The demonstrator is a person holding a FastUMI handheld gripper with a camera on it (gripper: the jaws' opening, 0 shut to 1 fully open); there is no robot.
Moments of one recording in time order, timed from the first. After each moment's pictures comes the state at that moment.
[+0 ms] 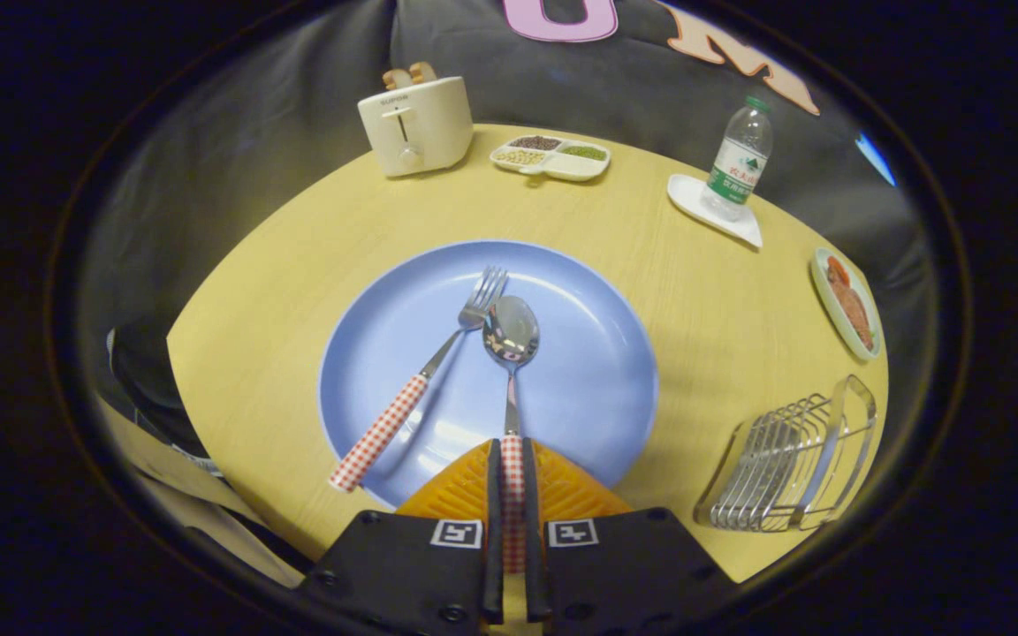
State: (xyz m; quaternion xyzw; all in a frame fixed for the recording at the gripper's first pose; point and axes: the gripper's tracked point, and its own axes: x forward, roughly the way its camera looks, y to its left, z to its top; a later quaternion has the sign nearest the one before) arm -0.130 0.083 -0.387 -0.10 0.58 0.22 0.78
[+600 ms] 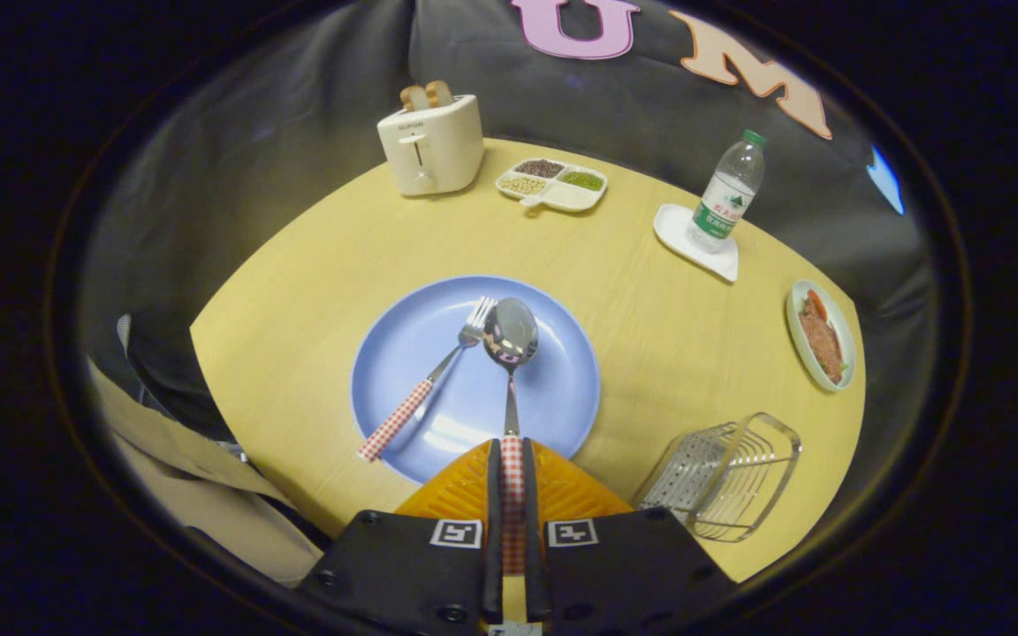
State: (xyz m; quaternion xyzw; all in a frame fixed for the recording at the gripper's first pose) arm -0.112 0.057 -0.318 -0.11 0.57 0.25 0.78
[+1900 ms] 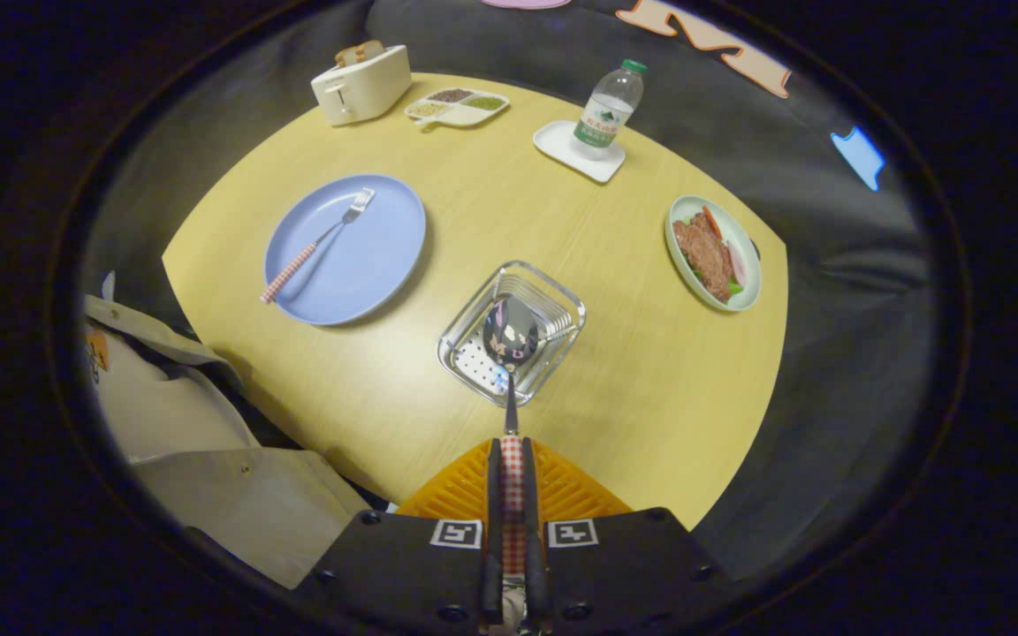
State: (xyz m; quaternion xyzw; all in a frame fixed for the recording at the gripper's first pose) arm -0.131 -0.132 -0.274 -0.20 0.69 0.18 0.67
